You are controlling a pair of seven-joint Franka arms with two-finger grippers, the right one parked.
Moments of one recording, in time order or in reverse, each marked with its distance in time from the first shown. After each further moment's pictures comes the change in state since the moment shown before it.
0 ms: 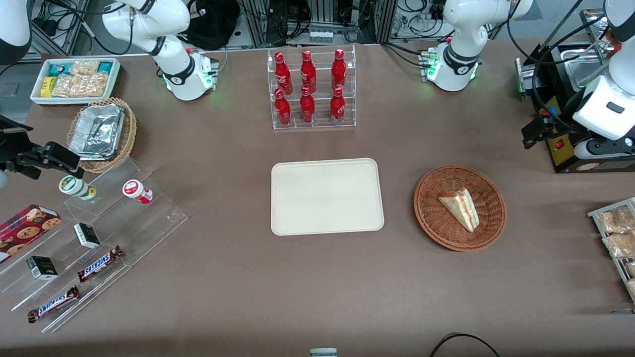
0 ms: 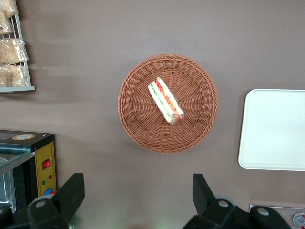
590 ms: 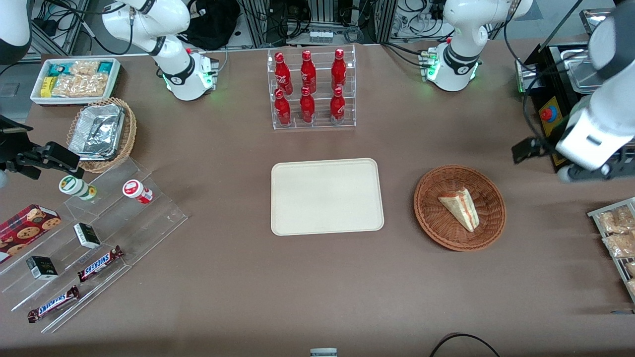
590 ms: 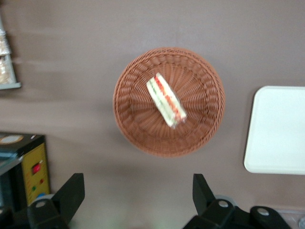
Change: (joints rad) arm 0.000 0.103 0.004 -0.066 0.001 0.106 -0.004
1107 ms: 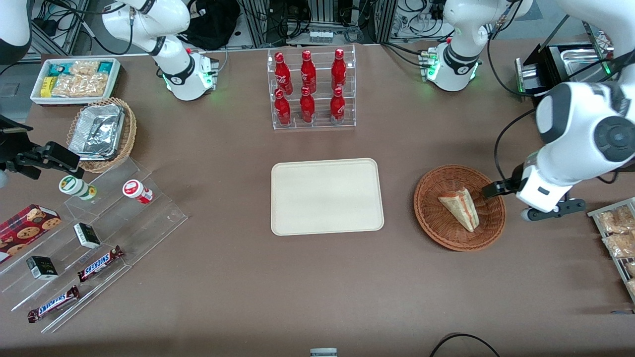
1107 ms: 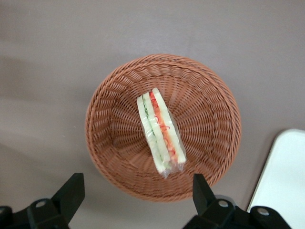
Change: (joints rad) arm -0.003 0.076 -0.003 -0.272 0.000 0.369 -0.262
